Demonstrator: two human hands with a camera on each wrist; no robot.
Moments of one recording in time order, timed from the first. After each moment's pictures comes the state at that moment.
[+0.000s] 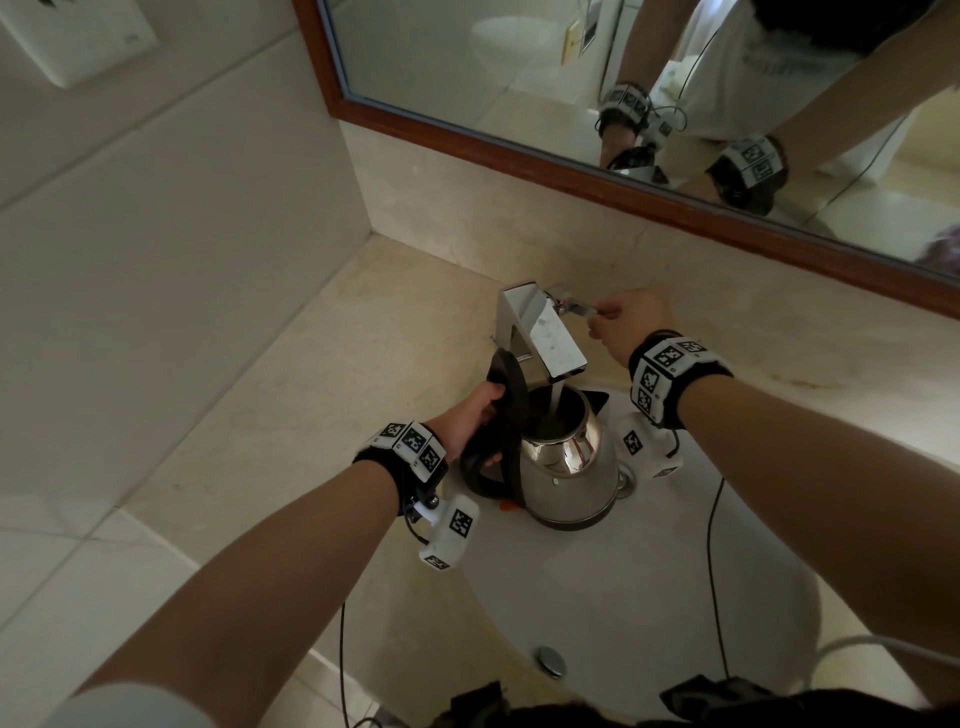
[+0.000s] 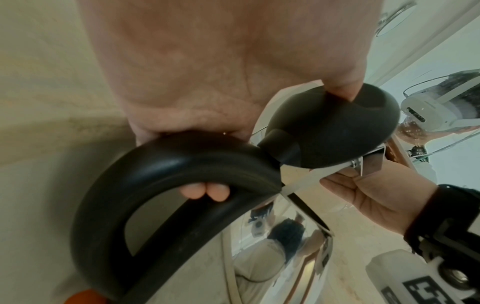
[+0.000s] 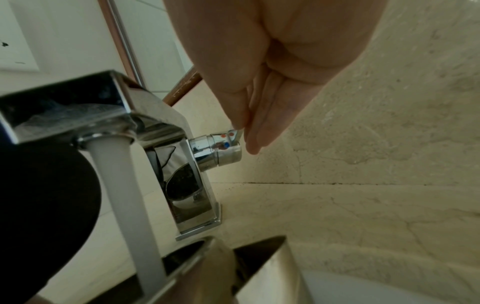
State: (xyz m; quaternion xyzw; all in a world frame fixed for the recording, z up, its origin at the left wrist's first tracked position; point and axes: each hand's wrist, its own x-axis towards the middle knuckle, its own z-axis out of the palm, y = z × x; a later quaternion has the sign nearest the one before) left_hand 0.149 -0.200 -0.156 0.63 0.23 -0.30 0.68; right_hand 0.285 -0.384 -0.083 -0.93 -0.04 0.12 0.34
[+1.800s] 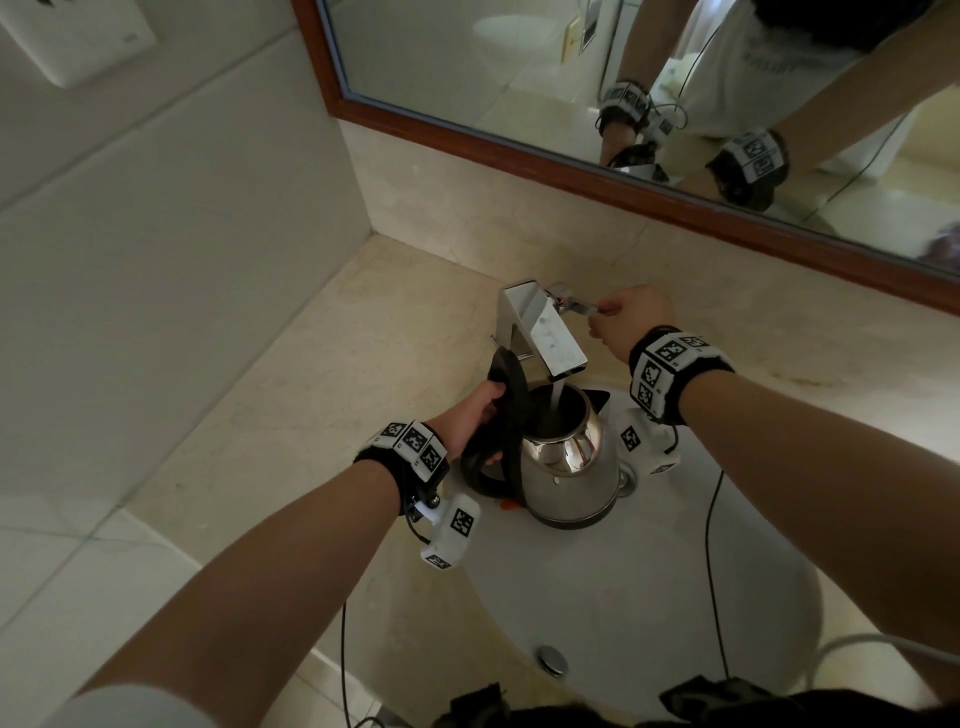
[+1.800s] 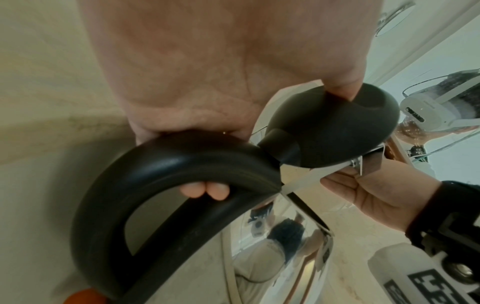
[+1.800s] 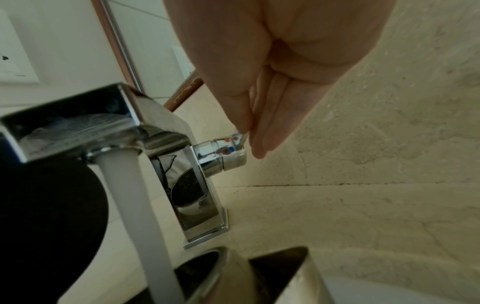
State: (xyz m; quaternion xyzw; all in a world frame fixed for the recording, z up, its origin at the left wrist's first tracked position) left_hand 0.151 -0.200 -0.161 0.63 0.23 -0.31 0.68; right_hand 0.288 -0.383 -0.082 -0.93 -0.03 0.12 0.34
